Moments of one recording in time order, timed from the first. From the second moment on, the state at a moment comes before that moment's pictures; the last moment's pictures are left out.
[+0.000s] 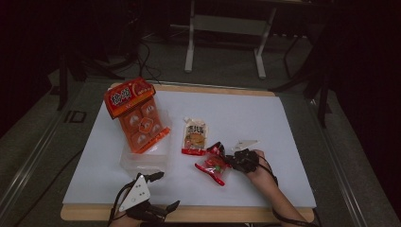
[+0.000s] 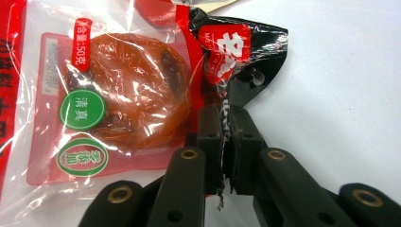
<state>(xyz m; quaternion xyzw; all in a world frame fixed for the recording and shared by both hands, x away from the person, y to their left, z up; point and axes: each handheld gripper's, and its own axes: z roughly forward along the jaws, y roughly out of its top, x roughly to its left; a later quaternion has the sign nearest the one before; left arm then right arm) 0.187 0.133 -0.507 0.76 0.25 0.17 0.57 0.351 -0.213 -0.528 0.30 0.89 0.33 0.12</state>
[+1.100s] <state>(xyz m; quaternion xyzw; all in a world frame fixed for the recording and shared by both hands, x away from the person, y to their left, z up) 0.205 0.136 -0.469 0.75 0.27 0.16 0.58 0.295 -0.224 -0.438 0.21 0.85 0.45 0.18</state>
